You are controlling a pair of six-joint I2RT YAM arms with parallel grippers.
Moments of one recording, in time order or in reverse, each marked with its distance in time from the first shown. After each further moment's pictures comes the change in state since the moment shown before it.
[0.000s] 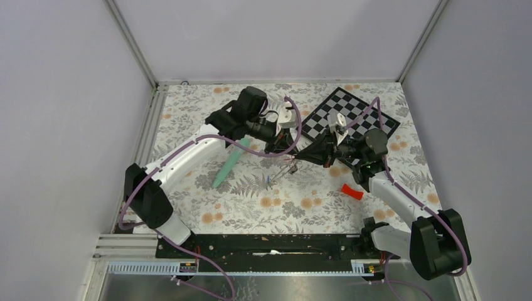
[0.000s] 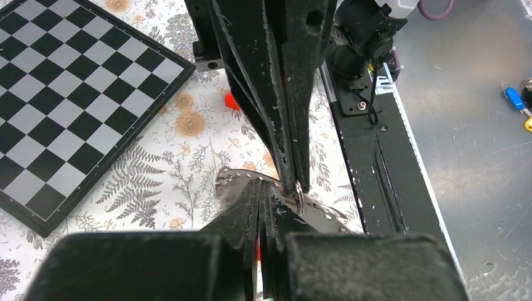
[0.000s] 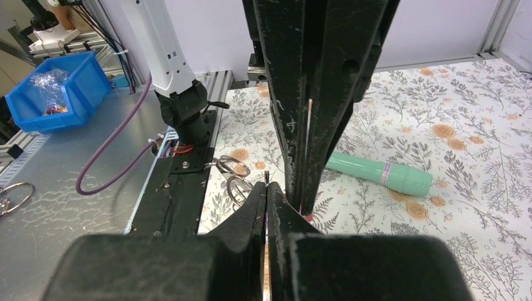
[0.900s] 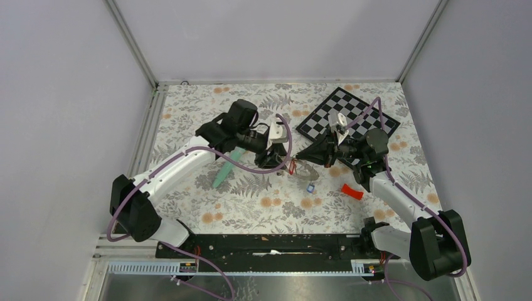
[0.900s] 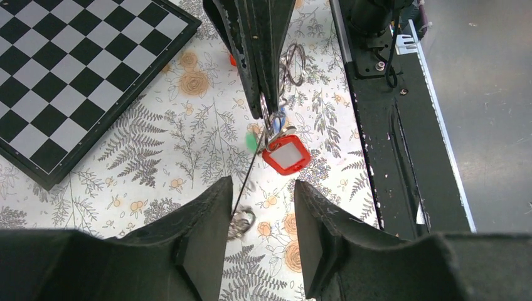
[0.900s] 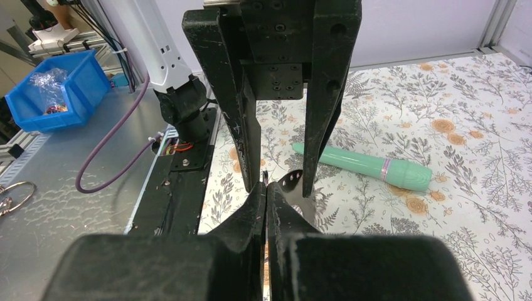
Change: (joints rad) left arm 0.006 -0.146 -0.198 -0.013 -0.099 0.109; right arm -0.016 -0.005 0.000 -0.022 -0.011 -0.006
